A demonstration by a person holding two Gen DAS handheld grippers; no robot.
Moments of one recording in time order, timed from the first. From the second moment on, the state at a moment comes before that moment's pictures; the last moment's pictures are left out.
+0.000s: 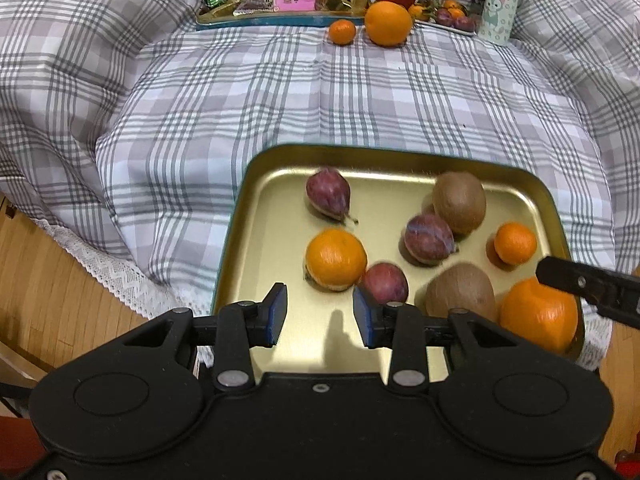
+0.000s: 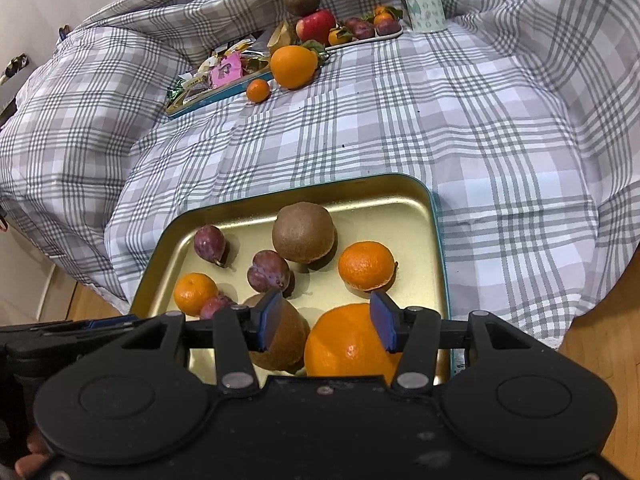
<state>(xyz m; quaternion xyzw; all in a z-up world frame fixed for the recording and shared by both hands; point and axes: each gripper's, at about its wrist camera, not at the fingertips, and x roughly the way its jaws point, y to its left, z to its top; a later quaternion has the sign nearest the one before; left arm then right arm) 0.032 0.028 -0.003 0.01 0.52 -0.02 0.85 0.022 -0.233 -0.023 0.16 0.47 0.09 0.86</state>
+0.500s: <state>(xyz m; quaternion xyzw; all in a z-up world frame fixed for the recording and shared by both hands) 0.084 0.033 0.011 0.00 0.50 -0.01 0.87 0.061 -0.230 -0.008 0.16 0.48 0.11 0.86</state>
